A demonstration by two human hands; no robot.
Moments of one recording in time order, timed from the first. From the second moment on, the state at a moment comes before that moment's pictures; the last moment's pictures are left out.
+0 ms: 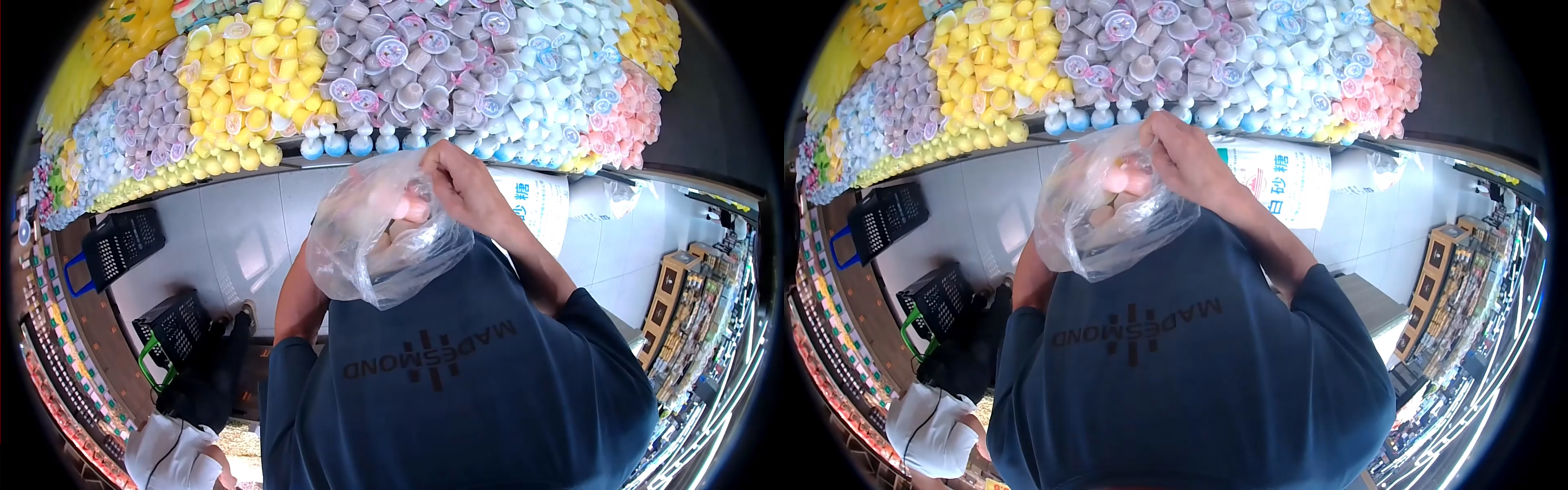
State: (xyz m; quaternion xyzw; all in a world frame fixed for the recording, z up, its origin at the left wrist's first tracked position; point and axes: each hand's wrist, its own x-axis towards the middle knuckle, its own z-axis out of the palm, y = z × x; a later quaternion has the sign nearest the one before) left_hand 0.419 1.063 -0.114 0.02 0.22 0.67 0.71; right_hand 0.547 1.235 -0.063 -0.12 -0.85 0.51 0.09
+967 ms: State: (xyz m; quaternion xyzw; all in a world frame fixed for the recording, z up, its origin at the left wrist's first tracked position) left_hand 0.432 1.065 -0.122 -0.05 0.25 0.68 0.69; right_hand 0.546 1.239 -0.033 -0.01 -0.84 0.54 0.12
